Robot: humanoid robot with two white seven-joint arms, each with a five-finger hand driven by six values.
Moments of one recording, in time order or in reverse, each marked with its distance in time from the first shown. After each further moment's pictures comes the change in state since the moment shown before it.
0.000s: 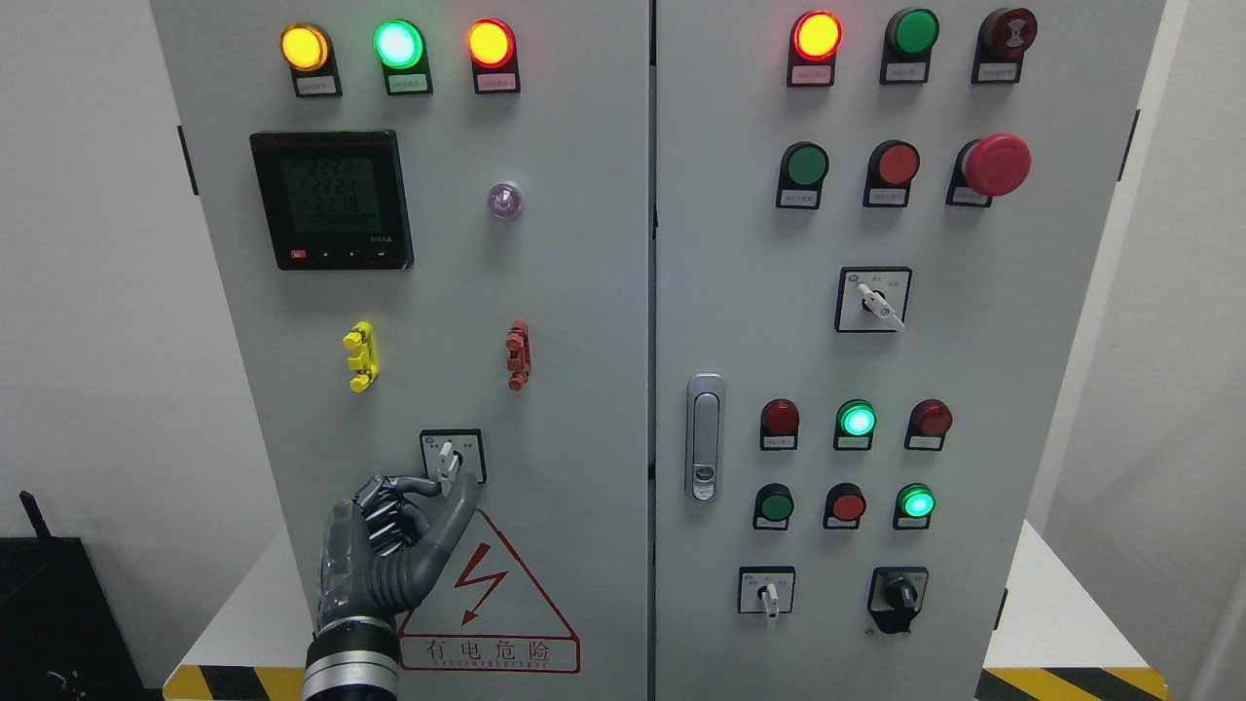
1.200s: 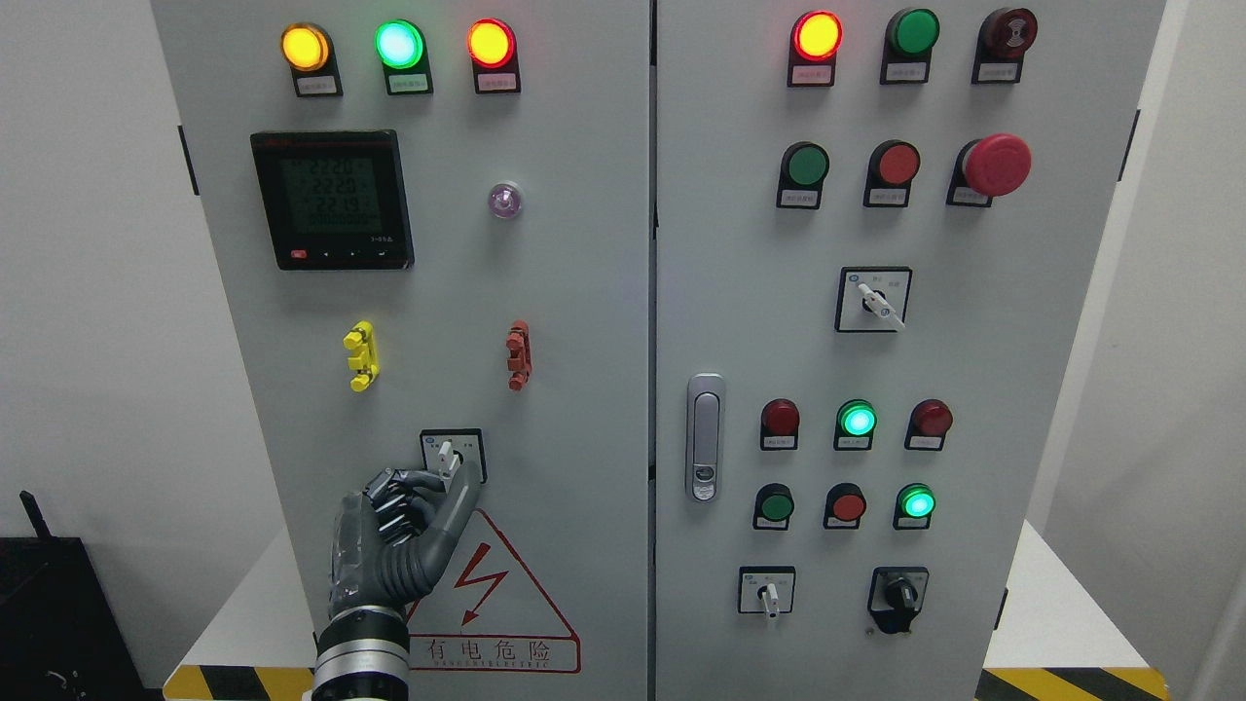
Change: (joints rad) left arm -0.020 -0.016 -0.002 0.020 0.000 0.000 0.008; right arm 0.000 0.000 0.000 0.000 0.000 0.000 0.000
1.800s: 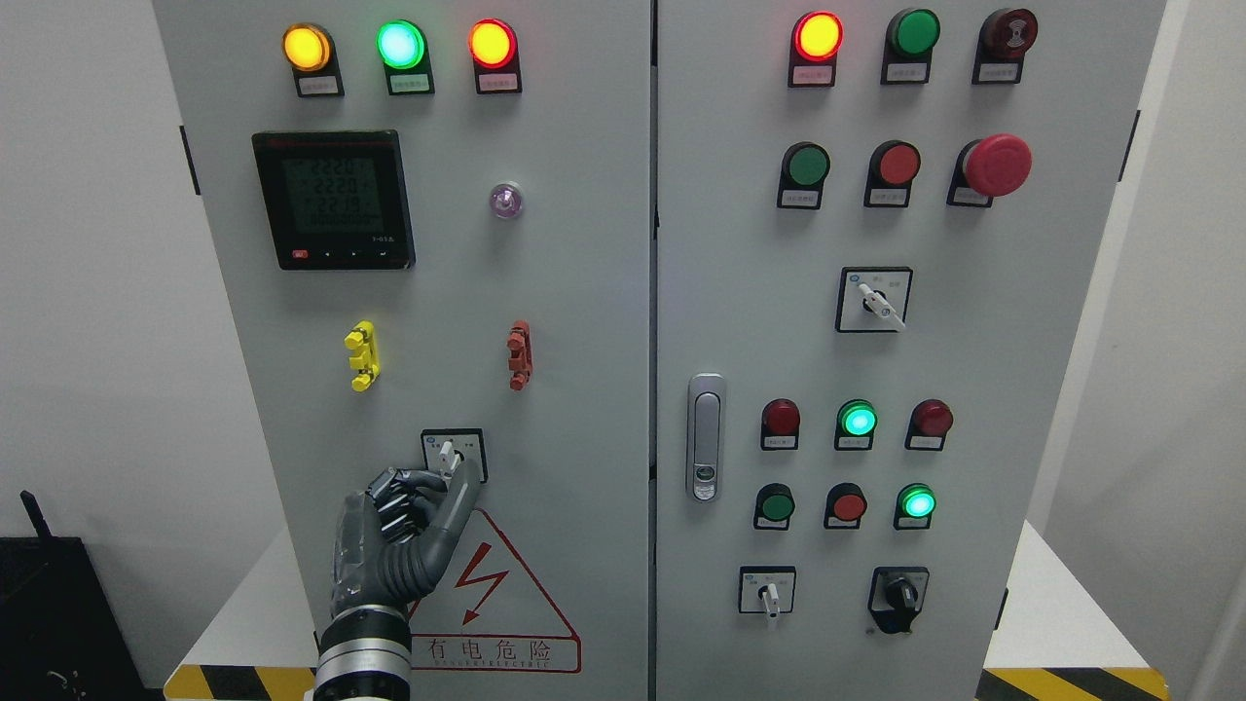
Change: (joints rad) left arm -0.002 -0.004 0.002 0.002 -0.001 0.000 -0.006; right arm 0.000 0.000 0.000 0.000 0.000 0.000 0.000
